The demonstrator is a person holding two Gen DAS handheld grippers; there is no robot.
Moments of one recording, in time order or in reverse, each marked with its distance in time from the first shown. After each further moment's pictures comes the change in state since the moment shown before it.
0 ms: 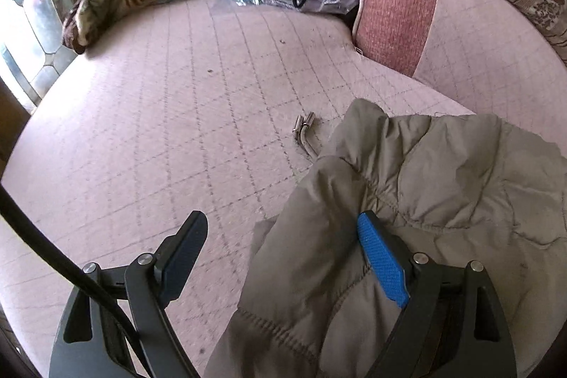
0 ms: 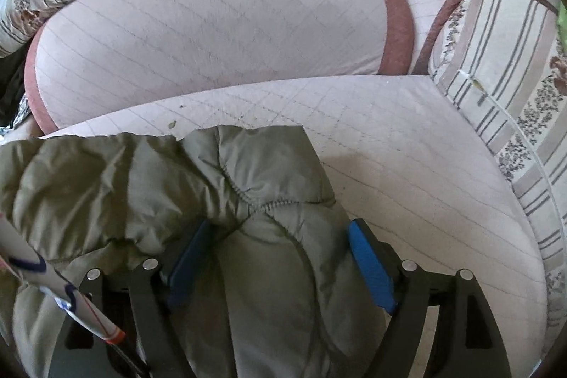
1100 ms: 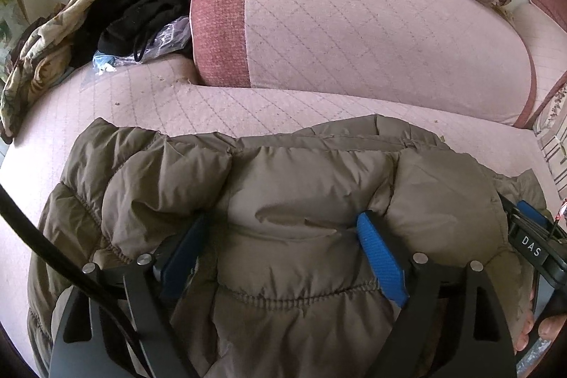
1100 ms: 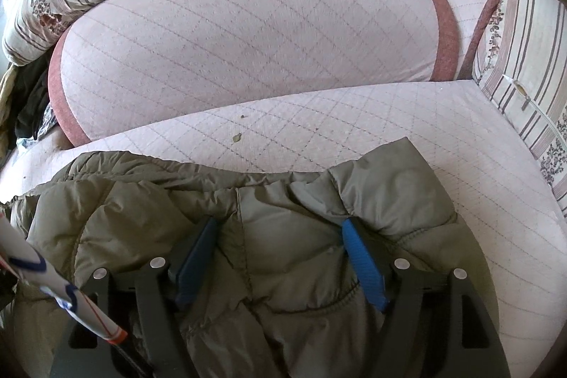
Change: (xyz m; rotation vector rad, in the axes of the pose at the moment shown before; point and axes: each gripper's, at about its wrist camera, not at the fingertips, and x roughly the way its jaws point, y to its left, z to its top) left arm -0.022 -0.173 -0.020 0.274 -0.090 -0.158; right arm 0.006 0.058 0.014 0.020 -0.036 0.118
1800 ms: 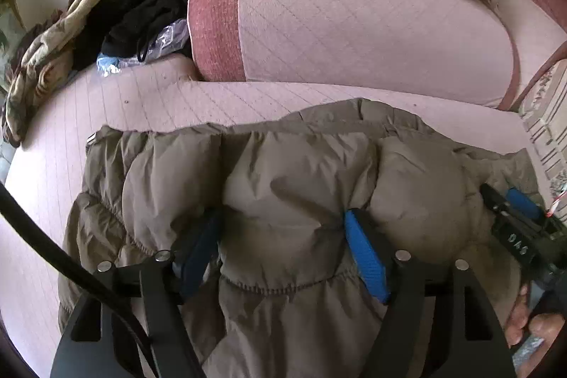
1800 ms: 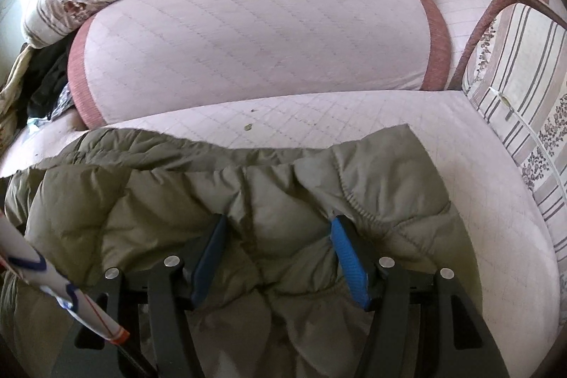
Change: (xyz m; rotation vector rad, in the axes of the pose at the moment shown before) left arm -0.035 -0.007 -0.011 0.043 0.036 -0.012; right arm -0.044 0.007 -0.015 -0.053 -0.002 -0.022
